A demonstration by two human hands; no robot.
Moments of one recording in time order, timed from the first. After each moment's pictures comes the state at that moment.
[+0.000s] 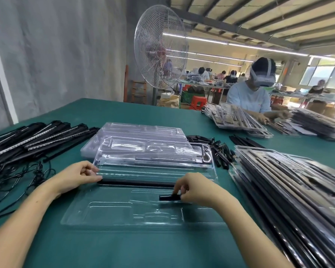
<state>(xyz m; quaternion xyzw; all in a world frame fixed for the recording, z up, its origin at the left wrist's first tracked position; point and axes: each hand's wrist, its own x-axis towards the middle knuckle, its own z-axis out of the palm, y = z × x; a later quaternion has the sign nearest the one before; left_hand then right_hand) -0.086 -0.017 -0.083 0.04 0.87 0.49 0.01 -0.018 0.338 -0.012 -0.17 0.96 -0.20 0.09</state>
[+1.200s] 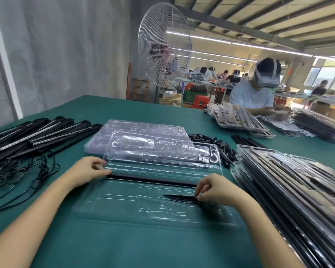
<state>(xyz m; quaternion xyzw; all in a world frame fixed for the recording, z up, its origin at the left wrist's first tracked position) -0.082 0.008 -0.074 0.01 0.90 0.43 -0.02 -0.017 0.383 -0.020 -0.07 0.96 -0.26 0.10</state>
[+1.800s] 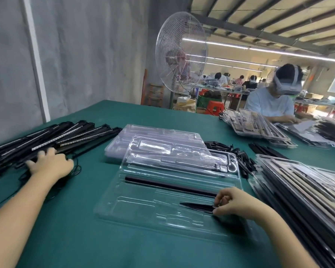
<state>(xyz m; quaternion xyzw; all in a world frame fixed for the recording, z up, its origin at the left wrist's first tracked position) -0.068 -0.081 -0.048 -0.30 0.95 0.05 -0.05 -0.025 0.394 -0.036 -0.06 0.93 -0.32 0.15</state>
